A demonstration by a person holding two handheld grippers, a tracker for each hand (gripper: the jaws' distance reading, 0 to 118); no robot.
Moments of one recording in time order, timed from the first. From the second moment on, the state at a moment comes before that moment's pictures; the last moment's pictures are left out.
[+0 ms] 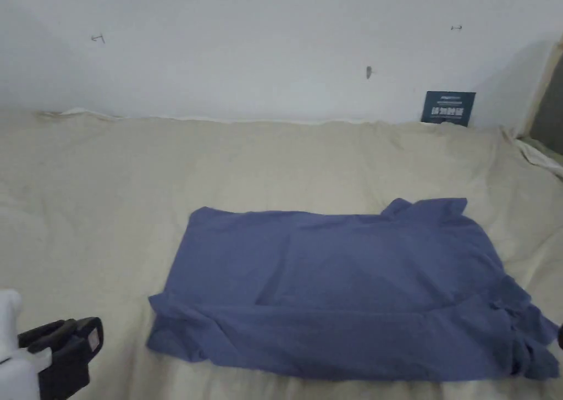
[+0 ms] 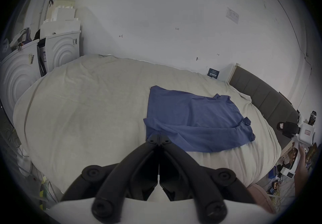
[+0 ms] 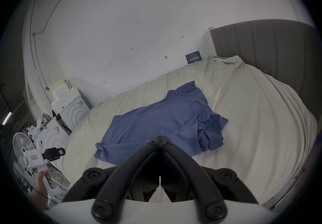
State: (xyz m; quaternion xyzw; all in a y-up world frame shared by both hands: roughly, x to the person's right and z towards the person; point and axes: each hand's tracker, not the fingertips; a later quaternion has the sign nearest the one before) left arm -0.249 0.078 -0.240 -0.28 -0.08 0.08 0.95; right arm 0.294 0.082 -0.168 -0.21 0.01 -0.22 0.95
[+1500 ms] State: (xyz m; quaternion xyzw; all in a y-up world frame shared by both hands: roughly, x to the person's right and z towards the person) left arm -0.193 0.000 -0.449 -0.55 -0.13 -0.10 0.82; right arm 0.382 0.050 -0.248 -0.35 -0.04 -0.21 0.91
